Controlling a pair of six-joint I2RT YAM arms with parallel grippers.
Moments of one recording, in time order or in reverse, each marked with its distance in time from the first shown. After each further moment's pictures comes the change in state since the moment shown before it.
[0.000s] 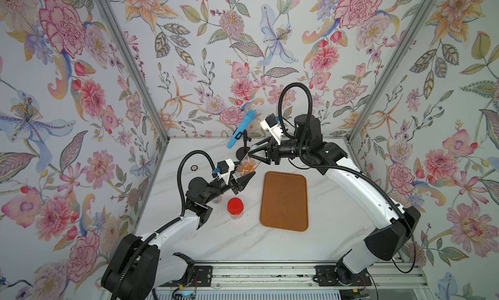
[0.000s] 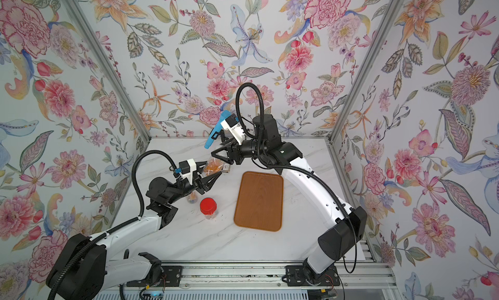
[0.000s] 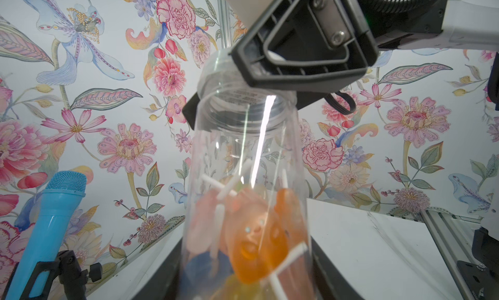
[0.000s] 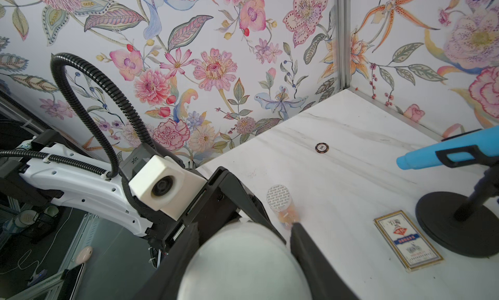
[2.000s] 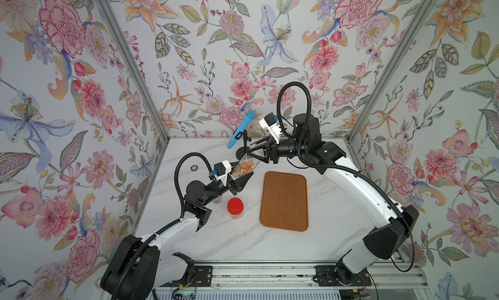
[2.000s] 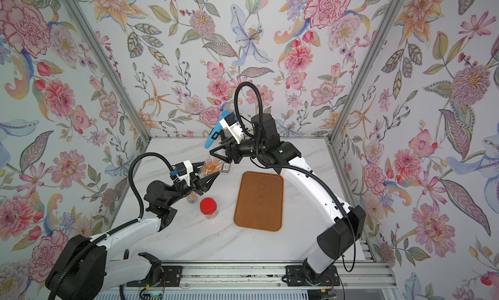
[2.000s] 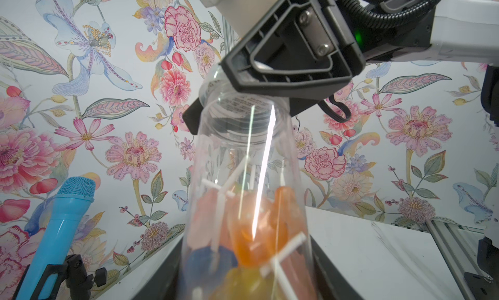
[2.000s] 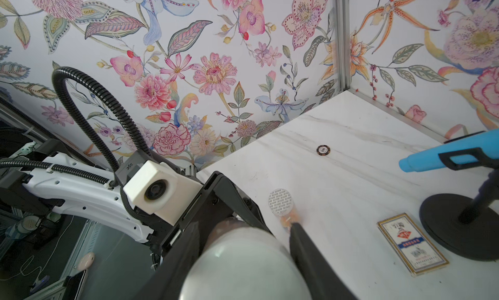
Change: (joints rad) left arm 0.007 -0.011 -0.036 0.078 -0.013 -0.027; right arm 0.011 0.013 0.019 0.006 0.016 0.025
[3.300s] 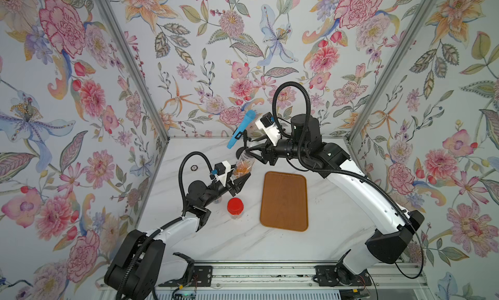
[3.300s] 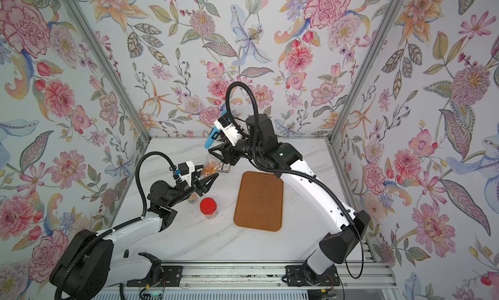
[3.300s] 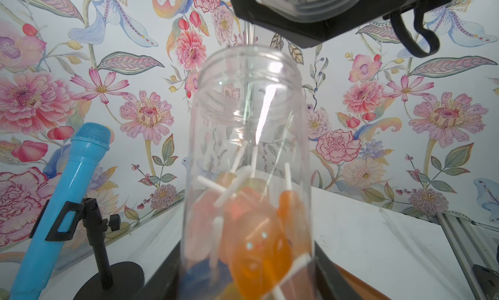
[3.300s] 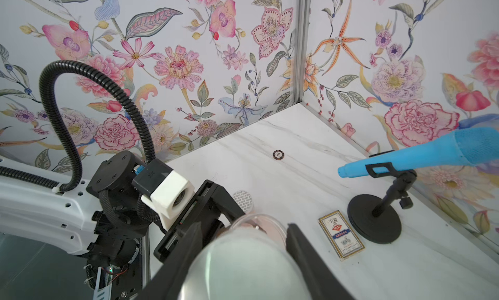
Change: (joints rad) left arm 0.038 0.042 -0.056 -0.027 -0.029 -0.019; right arm 0.072 -0.028 0.065 -0.108 0.297 -0.172
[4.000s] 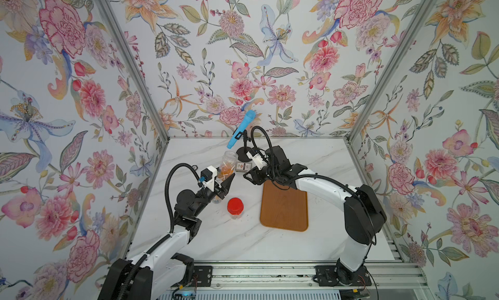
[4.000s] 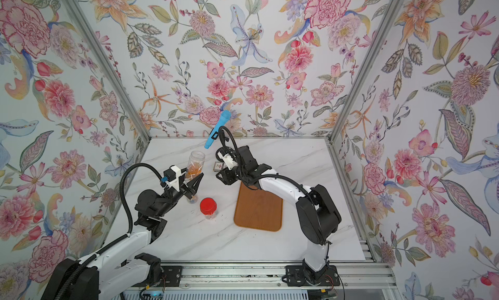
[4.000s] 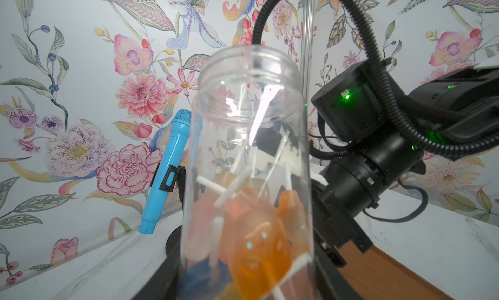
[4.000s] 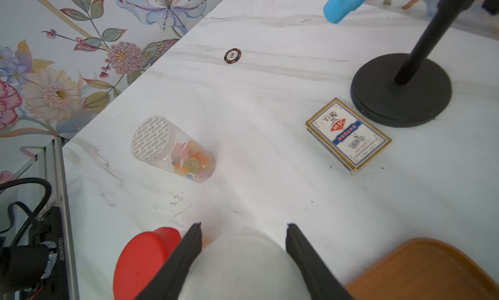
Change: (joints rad) left arm 0.091 -0.228 -0.124 -0.145 -0.173 0.095; right arm 0.013 0.267 -0.451 0.399 0.155 0.139
